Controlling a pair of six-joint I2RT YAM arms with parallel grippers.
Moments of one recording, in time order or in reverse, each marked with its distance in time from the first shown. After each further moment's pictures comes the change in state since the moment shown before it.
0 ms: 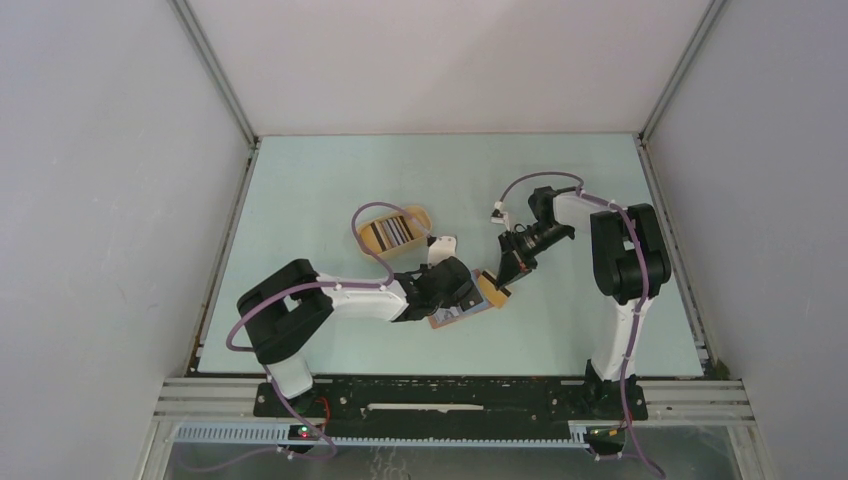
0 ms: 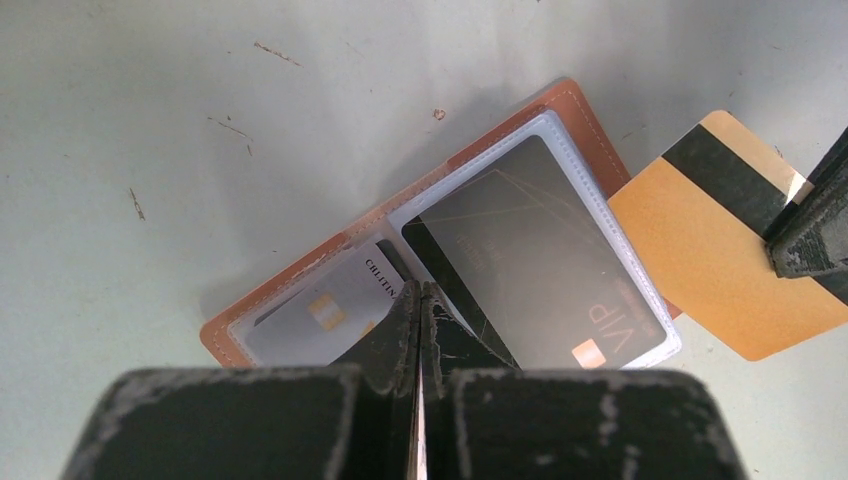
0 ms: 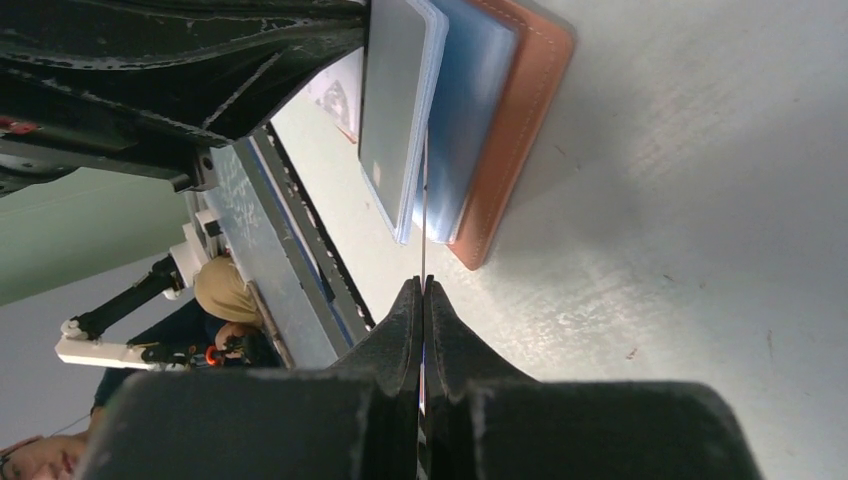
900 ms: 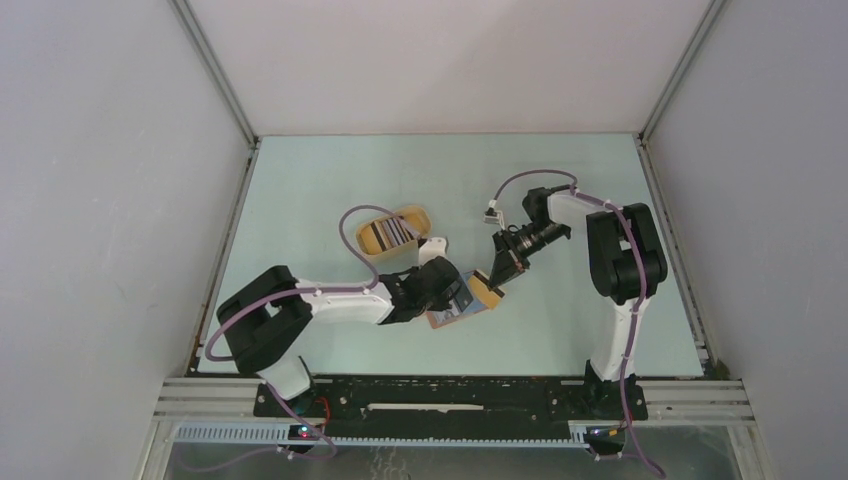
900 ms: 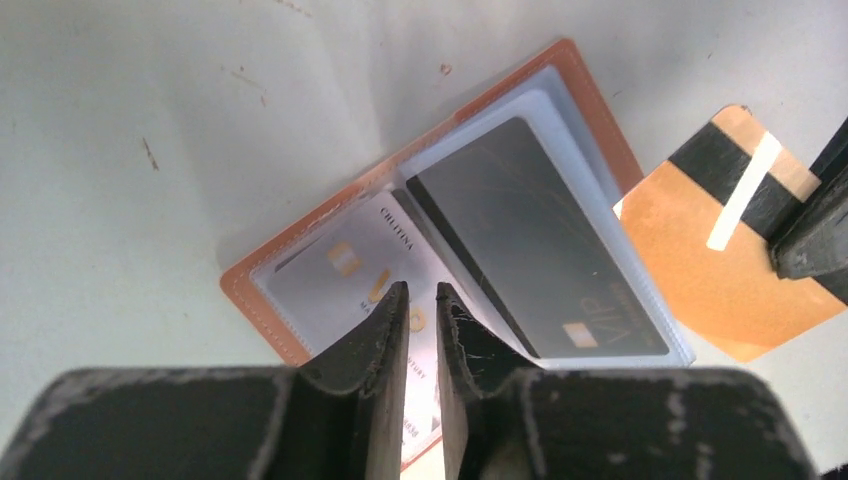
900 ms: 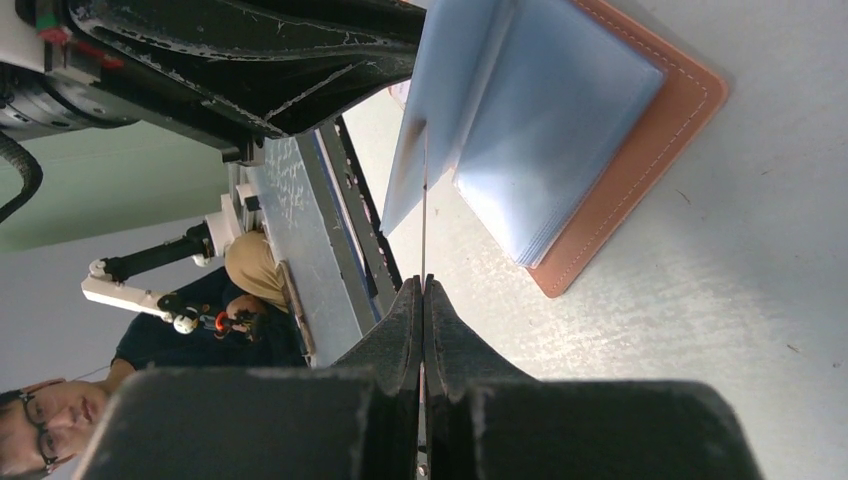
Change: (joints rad) left arm 0.018 -0.094 -0.057 -0.013 0.074 -0.014; right arm 0.031 0.006 0.028 -0.097 -0.142 -0.098
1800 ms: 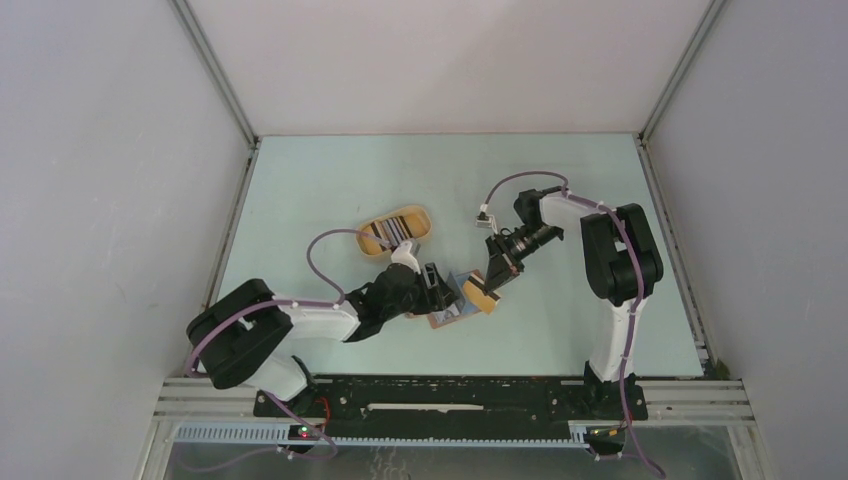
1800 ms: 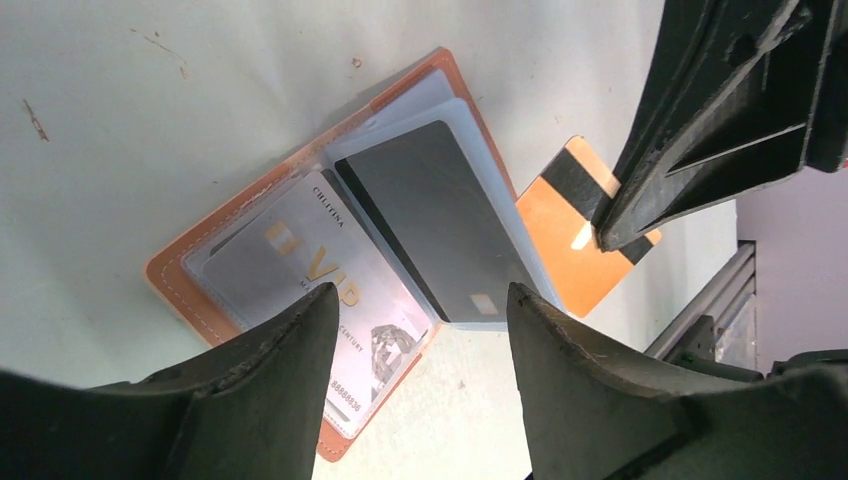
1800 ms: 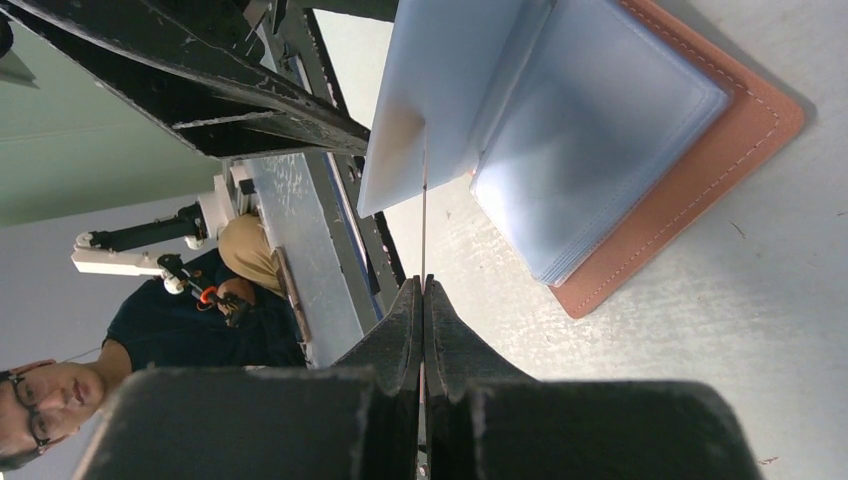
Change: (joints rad) left arm 0.122 -0.154 -0.352 0.521 0.302 -0.153; right arm 0.050 0.000 0.000 0.000 0.006 0.000
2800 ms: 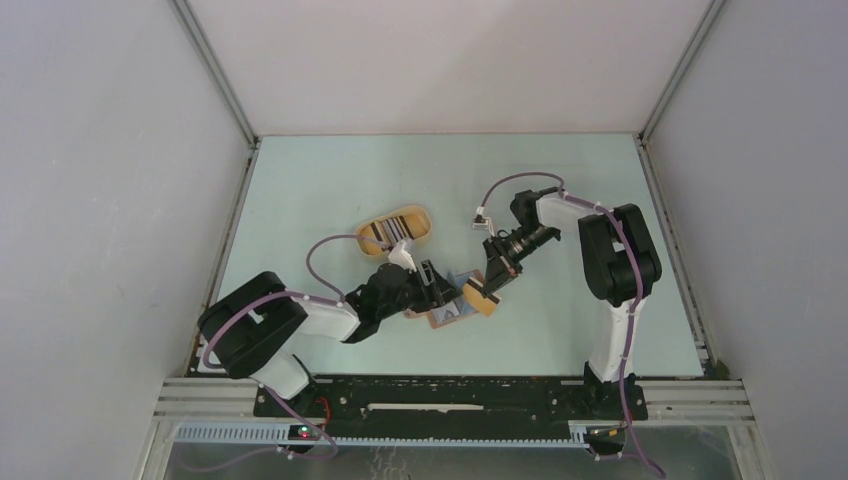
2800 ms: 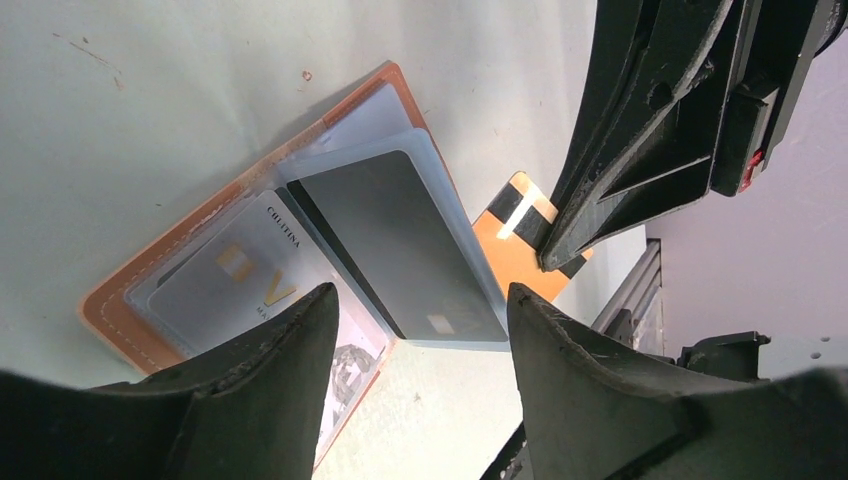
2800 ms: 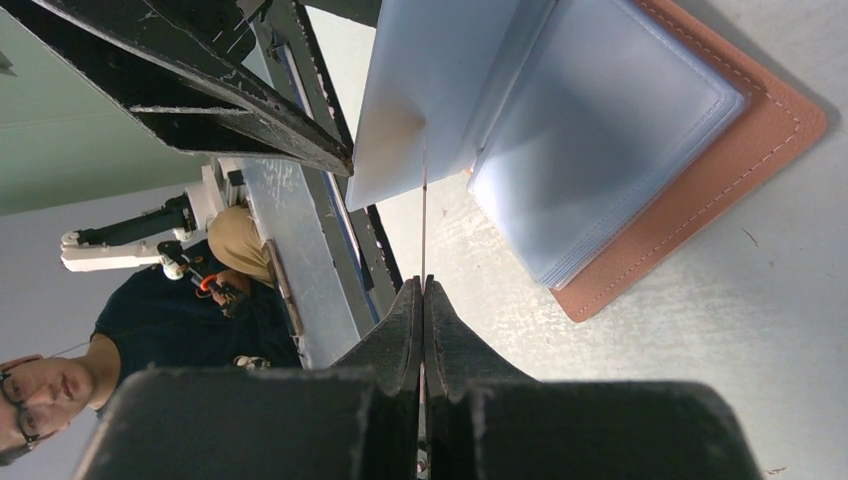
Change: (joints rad) left arm 0.051 0.062 -0.062 0.245 0.116 -0.084; right arm 0.023 0.000 0.000 0.000 0.022 -0.001
